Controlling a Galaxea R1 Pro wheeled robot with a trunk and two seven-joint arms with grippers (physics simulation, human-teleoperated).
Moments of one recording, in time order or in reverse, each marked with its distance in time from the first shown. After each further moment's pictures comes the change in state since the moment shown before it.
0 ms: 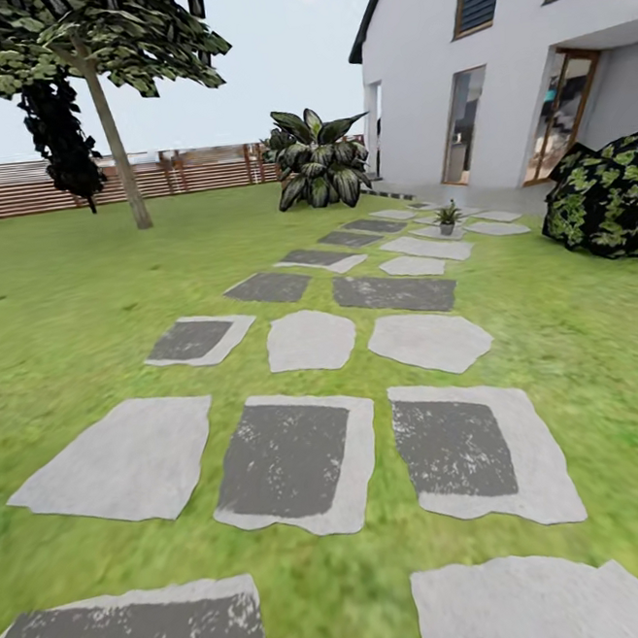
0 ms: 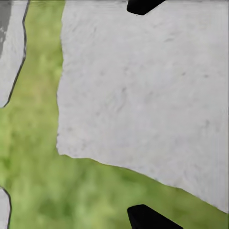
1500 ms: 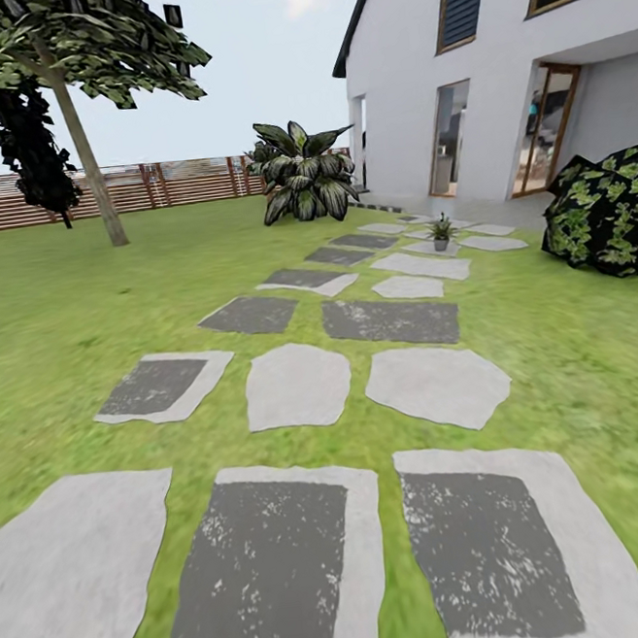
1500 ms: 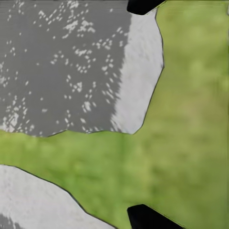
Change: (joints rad) left arm 0.000 0.000 -0.001 0.000 -0.003 0.000 0.000; right arm -0.001 -0.003 0.000 0.005 0.001 0.000 0.000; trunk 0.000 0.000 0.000
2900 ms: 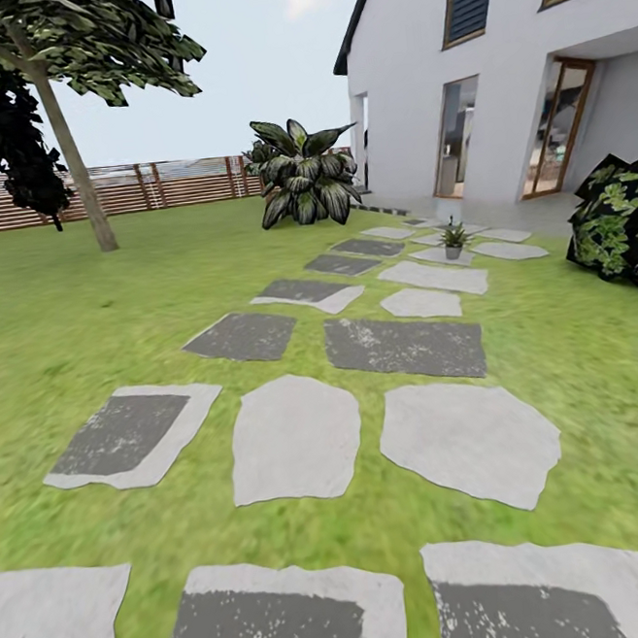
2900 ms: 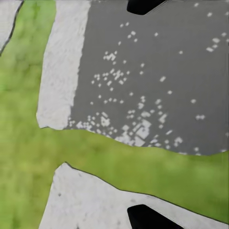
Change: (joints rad) left arm 0.000 0.000 0.000 0.001 0.001 0.000 0.000; right arm 0.000 0.000 0.001 0.000 0.000 0.000 0.000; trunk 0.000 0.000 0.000
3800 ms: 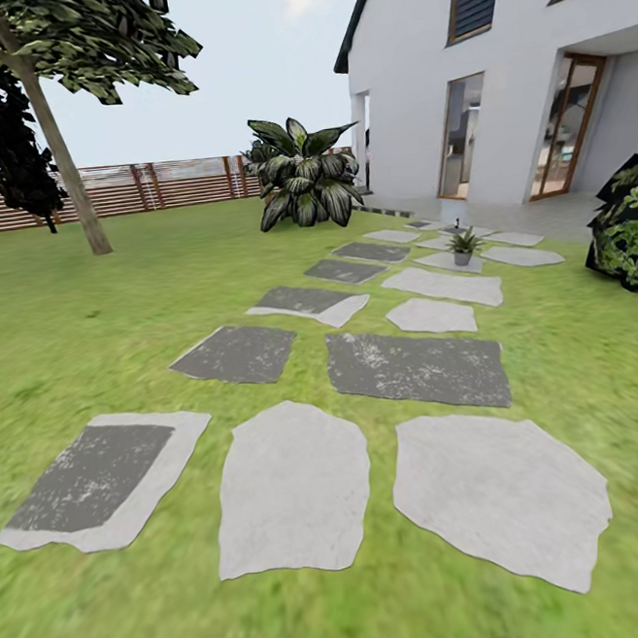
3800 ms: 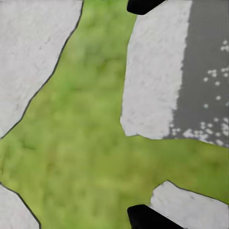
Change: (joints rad) left arm 0.000 0.000 -0.001 0.000 -0.001 0.000 0.000; right arm -0.001 0.000 0.000 0.000 0.000 -0.001 0.000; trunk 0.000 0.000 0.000
